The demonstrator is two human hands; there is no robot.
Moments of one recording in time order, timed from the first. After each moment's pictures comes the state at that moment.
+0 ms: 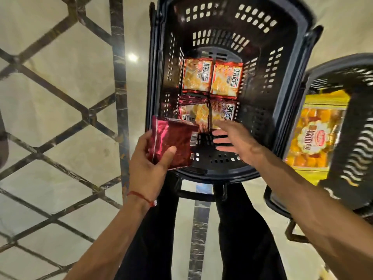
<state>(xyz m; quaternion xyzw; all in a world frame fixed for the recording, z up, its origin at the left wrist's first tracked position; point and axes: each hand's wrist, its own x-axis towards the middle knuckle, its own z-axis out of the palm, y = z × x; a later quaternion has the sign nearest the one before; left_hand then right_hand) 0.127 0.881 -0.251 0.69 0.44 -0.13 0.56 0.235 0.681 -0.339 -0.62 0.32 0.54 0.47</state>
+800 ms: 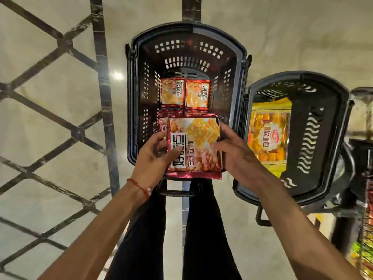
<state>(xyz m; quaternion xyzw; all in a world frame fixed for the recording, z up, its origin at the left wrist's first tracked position) 0.181 0.832 -0.179 0.59 0.39 -0.27 0.65 0.226 0.618 -0.199 -0.52 0.30 0.45 0.66</state>
